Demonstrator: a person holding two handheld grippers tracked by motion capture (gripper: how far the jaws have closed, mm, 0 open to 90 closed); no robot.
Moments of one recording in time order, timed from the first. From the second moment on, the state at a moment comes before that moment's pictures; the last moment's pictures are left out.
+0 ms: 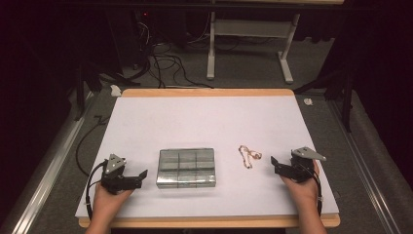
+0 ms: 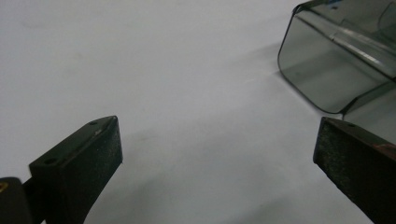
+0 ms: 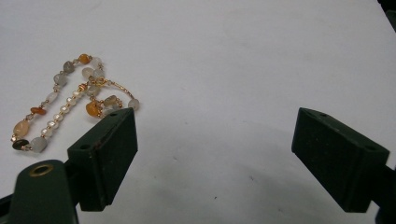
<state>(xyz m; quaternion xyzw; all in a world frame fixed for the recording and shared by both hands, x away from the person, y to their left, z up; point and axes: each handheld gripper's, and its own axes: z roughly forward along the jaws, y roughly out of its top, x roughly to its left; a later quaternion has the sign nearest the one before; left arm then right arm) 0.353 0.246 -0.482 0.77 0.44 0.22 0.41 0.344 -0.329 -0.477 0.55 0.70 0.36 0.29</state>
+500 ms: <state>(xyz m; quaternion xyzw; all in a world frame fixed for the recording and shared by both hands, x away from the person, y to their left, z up) 0.363 0.244 -0.482 0.77 0.43 0.18 0.43 0.346 -0.323 -0.478 0.53 0.72 0.34 0.29</state>
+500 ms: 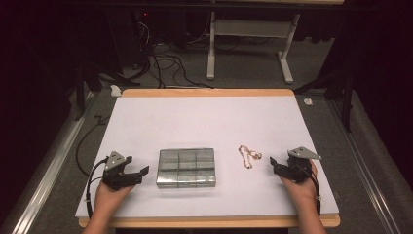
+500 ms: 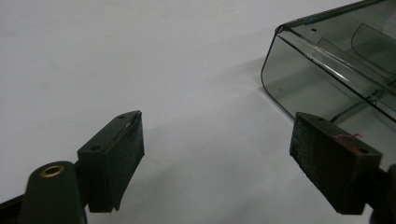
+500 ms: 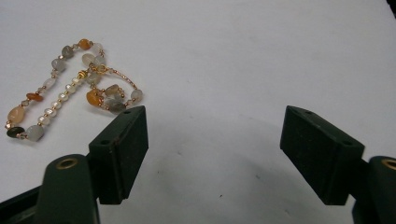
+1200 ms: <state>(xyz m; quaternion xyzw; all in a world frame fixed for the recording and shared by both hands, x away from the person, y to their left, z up) 0.366 0.247 -0.484 0.77 0.44 0.16 0.44 0.369 -0.272 -0.450 0.49 0.76 0.35 0.24</state>
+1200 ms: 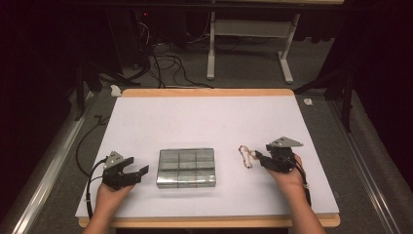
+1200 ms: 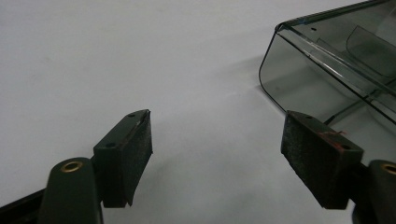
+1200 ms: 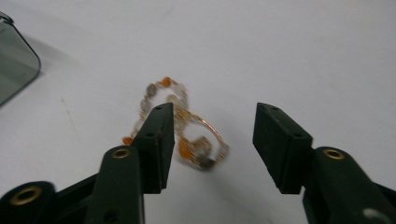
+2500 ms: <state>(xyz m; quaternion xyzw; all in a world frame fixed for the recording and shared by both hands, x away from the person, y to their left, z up) 0.366 0.246 -0.484 0.77 0.44 0.16 0.43 0.359 -0.283 -0.458 0.50 0.77 0.34 0.22</state>
